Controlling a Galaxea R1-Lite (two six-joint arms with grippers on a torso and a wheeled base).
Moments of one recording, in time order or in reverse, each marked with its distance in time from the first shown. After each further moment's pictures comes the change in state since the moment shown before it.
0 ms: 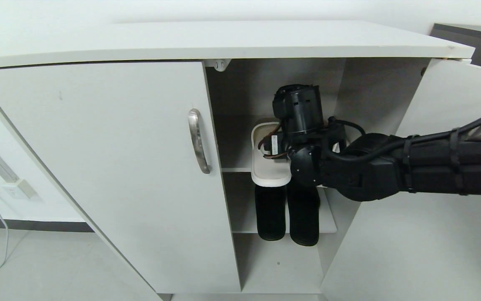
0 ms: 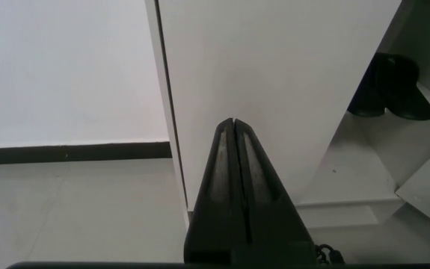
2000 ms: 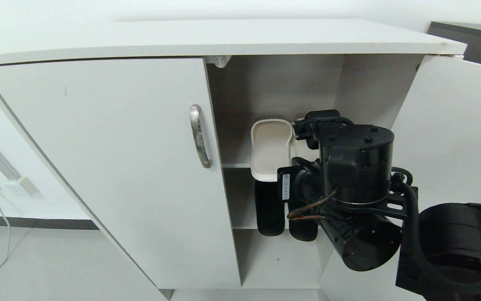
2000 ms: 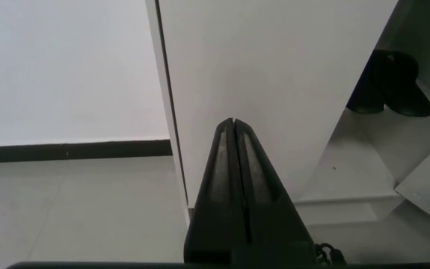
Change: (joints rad) left arm 0.000 0.000 0.000 0.000 -0.001 0.003; right arm 0.167 -0.267 0.578 -0.419 0.025 -0.021
